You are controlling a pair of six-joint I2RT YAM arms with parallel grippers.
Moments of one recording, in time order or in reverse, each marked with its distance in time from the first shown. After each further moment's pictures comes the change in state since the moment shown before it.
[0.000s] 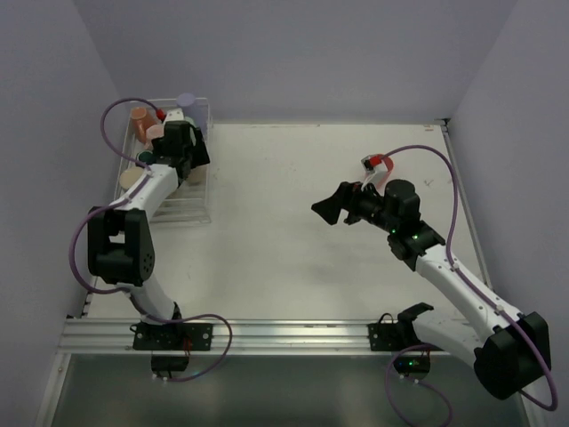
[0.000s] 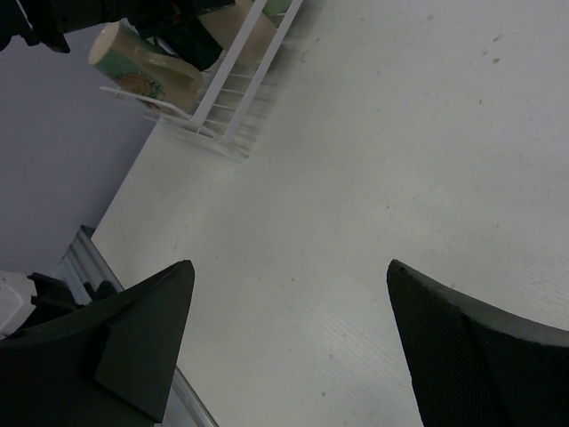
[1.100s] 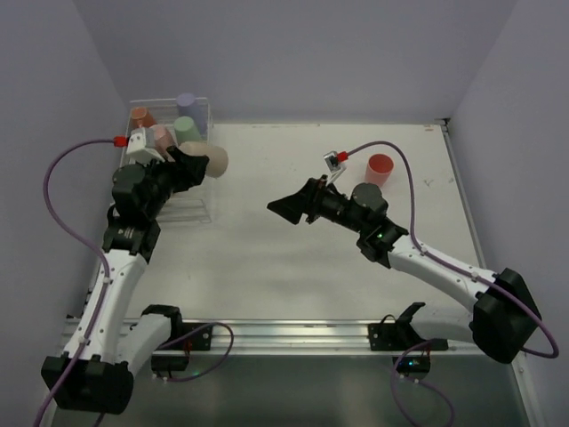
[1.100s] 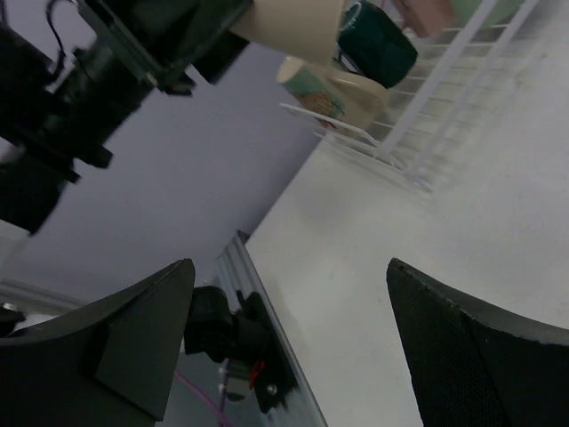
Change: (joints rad) left arm 0.005 -0.734 -0.340 0.109 0.399 -0.174; right arm 0.280 0.192 0.049 0.376 0.029 0.283
